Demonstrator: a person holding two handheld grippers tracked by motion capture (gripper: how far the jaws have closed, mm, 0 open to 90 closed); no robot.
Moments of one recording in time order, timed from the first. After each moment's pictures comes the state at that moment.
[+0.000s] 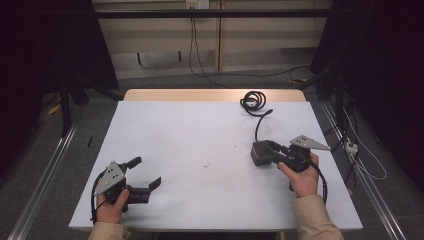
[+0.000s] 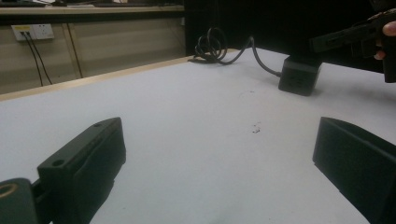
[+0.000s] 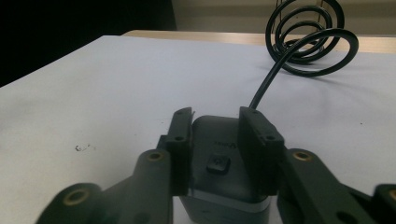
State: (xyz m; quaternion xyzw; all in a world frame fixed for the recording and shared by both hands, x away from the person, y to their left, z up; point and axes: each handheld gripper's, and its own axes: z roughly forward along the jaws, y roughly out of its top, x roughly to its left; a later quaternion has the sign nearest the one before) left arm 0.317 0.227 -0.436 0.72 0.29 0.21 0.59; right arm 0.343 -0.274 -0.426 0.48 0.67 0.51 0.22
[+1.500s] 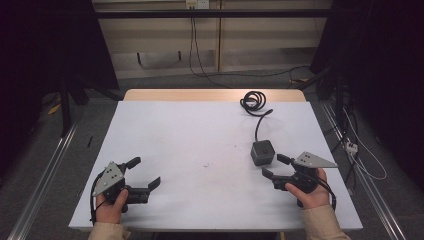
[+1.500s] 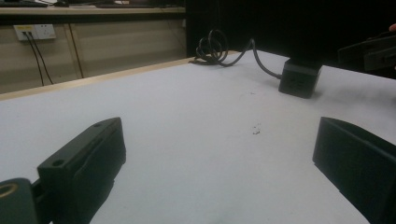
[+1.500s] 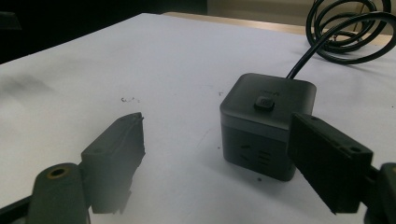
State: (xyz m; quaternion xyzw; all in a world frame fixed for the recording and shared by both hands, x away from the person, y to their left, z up) left arm 0.316 0.229 -0.436 0.72 0.29 0.21 0.59; right arm 0.299 -0.279 -0.433 0.42 0.72 0.52 0.20
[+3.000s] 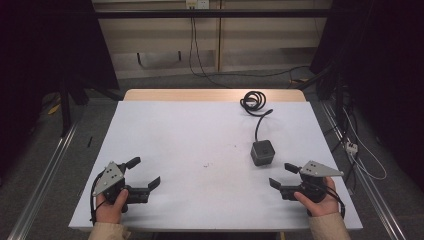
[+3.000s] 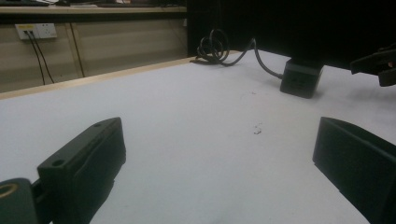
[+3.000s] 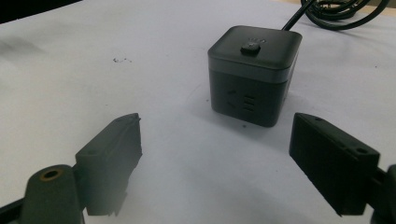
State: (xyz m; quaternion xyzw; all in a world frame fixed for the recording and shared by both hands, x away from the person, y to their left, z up) left arm 0.316 0.229 -0.436 0.72 0.29 0.21 0.59; right arm 0.280 -0.298 -0.448 0.42 0.74 0.48 0.20
